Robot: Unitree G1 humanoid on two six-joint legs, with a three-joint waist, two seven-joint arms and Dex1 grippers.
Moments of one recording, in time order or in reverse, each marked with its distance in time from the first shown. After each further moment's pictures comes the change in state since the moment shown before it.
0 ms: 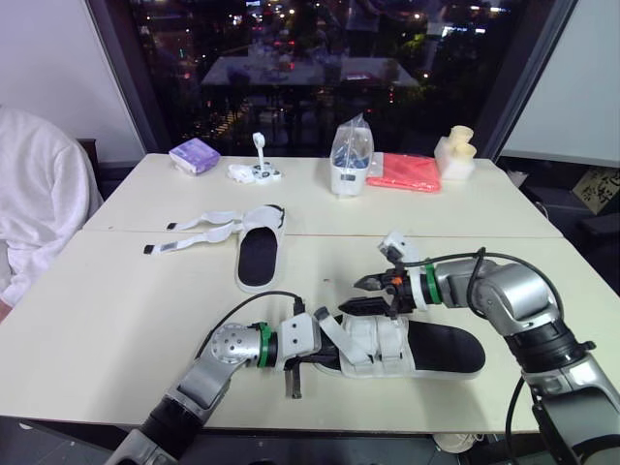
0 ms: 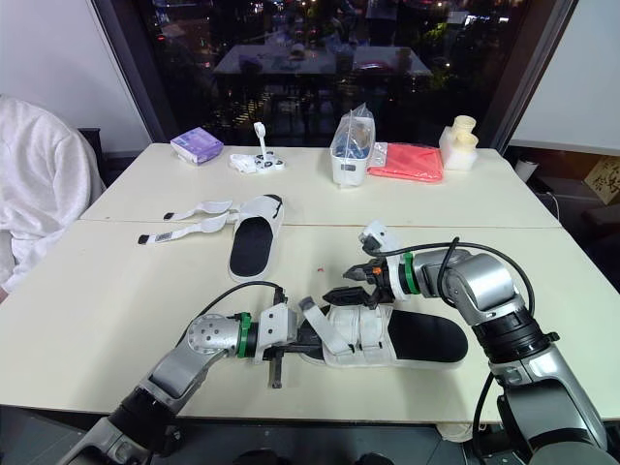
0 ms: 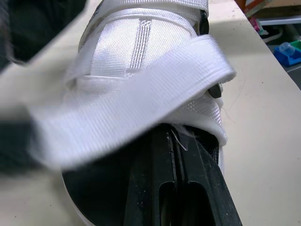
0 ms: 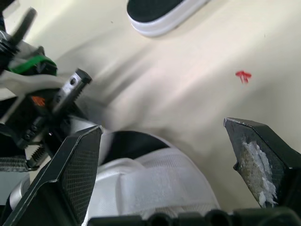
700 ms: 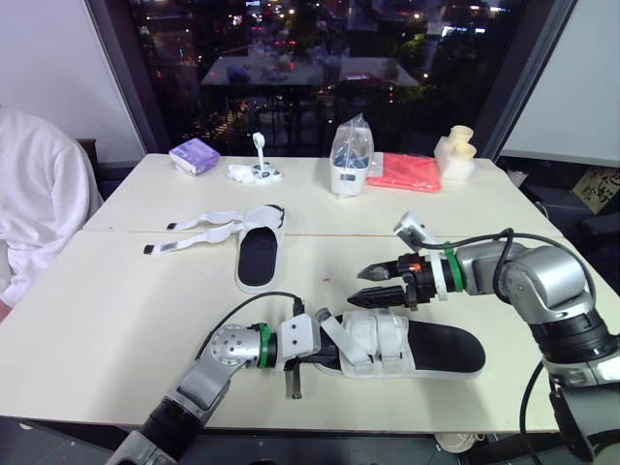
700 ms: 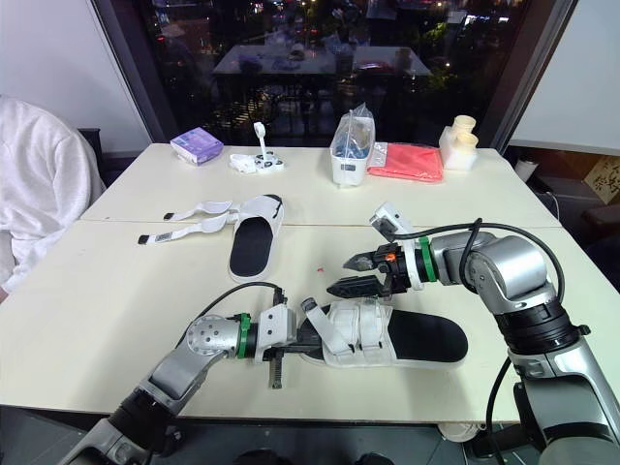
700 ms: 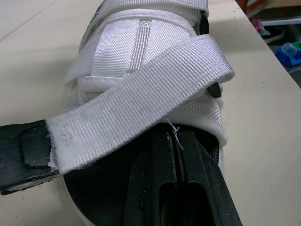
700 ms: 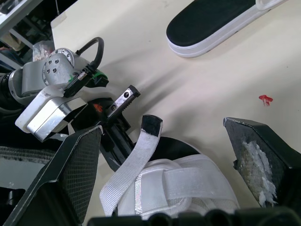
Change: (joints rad) left arm 0.005 0.003 0.001 0.006 0.000 -0.018 0.007; right arm -0.049 -0.041 -0.018 -0.071 0.051 0.074 0.128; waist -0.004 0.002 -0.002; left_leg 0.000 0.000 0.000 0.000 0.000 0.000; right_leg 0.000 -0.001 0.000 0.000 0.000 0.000
